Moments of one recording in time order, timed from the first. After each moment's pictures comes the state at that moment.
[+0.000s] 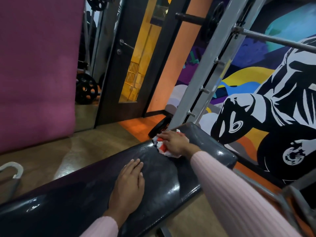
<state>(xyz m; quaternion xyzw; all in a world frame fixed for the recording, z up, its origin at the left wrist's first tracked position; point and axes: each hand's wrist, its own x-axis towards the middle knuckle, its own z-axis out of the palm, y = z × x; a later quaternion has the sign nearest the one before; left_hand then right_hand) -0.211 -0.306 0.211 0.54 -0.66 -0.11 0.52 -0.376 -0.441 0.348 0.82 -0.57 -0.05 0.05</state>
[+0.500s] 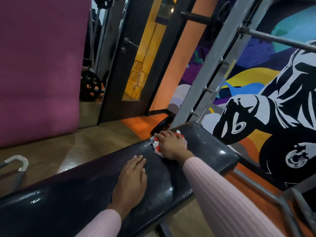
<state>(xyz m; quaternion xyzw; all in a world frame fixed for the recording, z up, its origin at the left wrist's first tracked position) -0.212 -0.306 0.211 0.55 -0.65 -0.11 0.51 -0.346 -0.420 0.328 0.81 -0.58 -0.07 0.12</state>
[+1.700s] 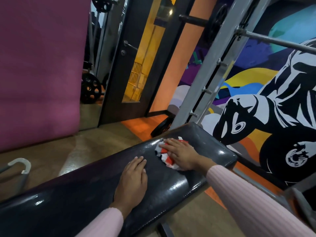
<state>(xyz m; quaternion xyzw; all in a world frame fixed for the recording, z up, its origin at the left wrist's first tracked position) -0.209 -0.304 0.214 0.54 -0.66 -0.12 0.51 -0.400 -0.393 0.334 0.86 -0.50 -0.09 0.08</state>
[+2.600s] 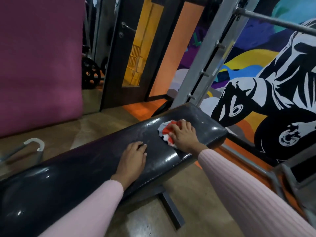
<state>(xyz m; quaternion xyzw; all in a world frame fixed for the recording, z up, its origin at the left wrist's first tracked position) -0.194 -0.260 0.217 0.55 -0.72 -0.09 0.41 -0.395 -0.337 0.317 0.77 -0.63 0.00 0.14</state>
